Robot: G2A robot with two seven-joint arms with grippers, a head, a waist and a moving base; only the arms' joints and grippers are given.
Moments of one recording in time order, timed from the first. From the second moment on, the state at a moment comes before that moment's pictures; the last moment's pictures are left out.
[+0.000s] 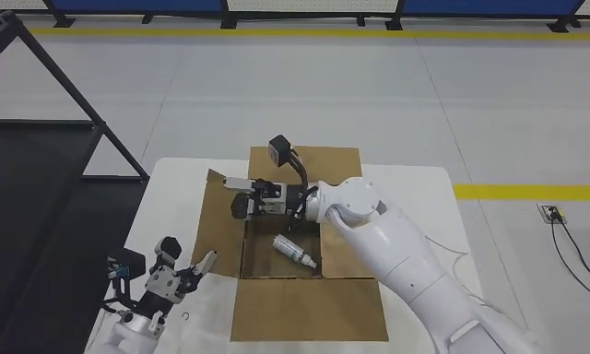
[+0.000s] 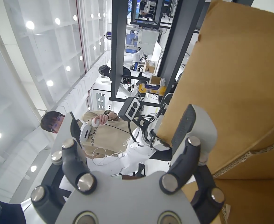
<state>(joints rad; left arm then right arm) 1.60 -1.15 -1.64 -1.94 0.86 -0.27 -0.04 -0.29 -1.55 0.77 -0.81 0.60 -0.27 0.98</state>
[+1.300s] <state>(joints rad) 1.51 -1.15 -1.62 -1.70 0.87 -0.25 -0.11 -0.50 -1.45 1.05 -1.02 0.49 -0.22 0.95</state>
